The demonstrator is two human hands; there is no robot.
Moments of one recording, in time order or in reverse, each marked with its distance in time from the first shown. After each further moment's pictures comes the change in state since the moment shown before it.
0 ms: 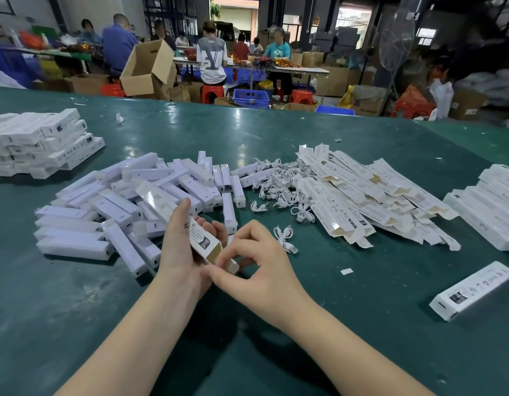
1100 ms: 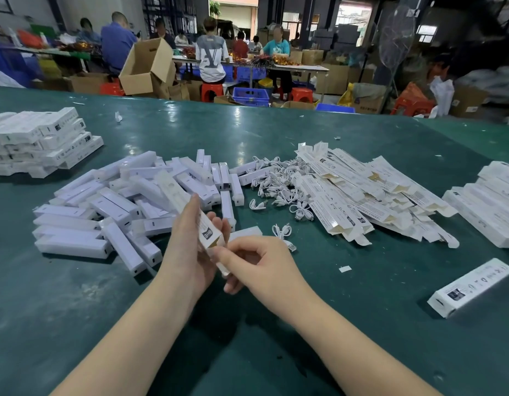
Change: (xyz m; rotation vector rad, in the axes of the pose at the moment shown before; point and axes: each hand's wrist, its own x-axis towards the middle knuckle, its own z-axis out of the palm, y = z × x) left_hand -0.001 -0.006 0.004 0.190 -0.079 0.155; right_hand 0.005 0.006 -0.004 0.319 -0.105 0.262
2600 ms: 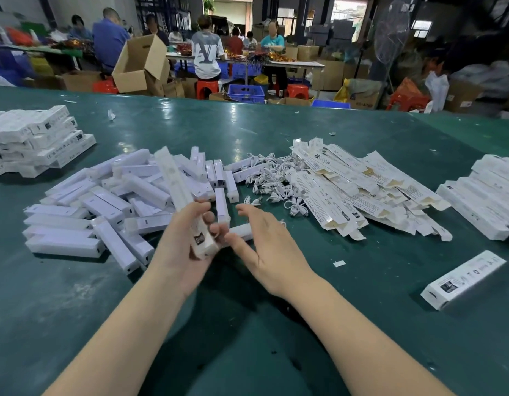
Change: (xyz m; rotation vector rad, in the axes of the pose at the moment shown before) left_hand -0.007 0.005 -0.002 0.098 -0.195 -0.058; right_hand 0.018 0.018 -0.031 -0.905 0.058 -0.209
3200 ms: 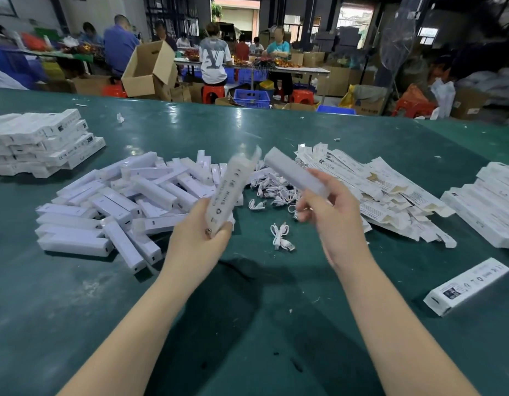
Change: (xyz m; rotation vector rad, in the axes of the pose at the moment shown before) left_hand 0.011 -0.006 -0.025 1.306 0.042 0.573; right_hand 0.009 0.021 -0.058 0.959 0.489 0.277
